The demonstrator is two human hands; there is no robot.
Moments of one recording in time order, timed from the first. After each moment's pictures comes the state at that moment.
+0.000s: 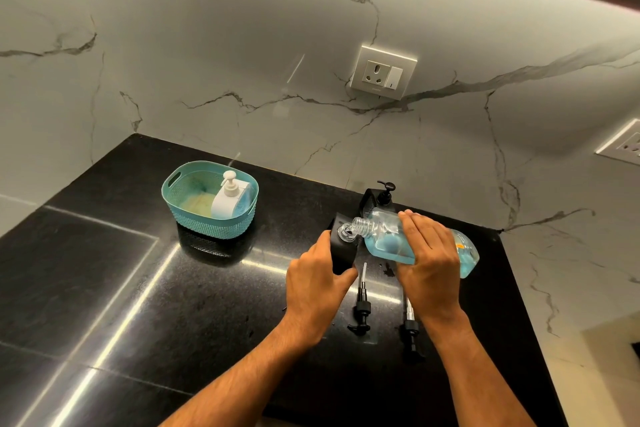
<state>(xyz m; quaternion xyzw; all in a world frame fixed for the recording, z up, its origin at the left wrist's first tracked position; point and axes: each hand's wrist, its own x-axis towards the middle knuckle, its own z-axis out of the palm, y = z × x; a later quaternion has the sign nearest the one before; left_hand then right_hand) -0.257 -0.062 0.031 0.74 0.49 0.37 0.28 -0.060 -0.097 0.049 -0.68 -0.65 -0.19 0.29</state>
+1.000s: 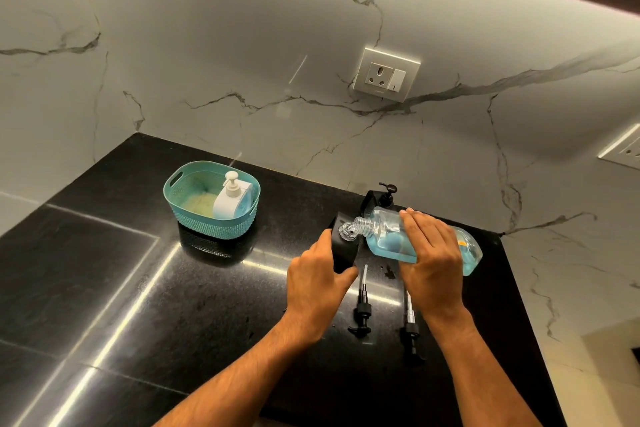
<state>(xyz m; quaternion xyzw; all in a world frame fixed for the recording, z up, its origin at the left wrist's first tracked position) -0.257 -0.057 0.030 0.74 0.49 0.37 0.27 -0.058 -0.093 0.055 -0.67 -0.65 -0.20 0.28</state>
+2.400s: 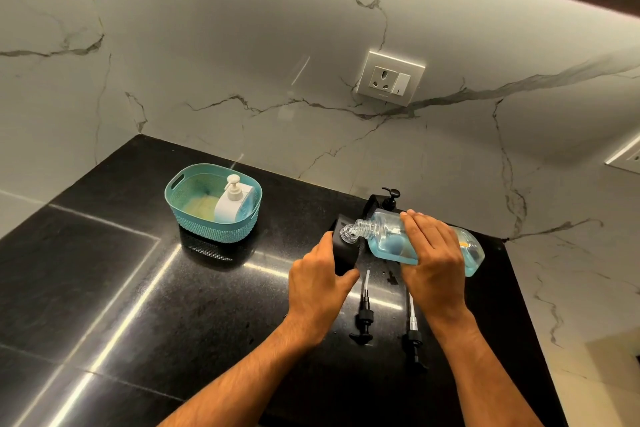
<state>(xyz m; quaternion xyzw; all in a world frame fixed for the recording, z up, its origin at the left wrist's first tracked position) -0.253 -0.049 0.025 0.74 0.50 0.37 0.27 -0.057 -0.084 0.060 -0.67 -0.66 -0.19 0.27</state>
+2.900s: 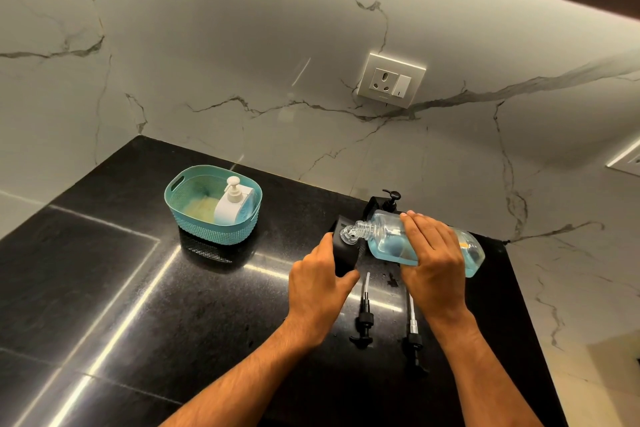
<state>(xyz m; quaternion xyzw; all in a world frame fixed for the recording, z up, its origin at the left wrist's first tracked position) -0.252 -0.046 0.026 0.74 0.50 0.38 0.27 -0.054 -0.080 0.060 -0.67 -0.67 -0.19 0.27</state>
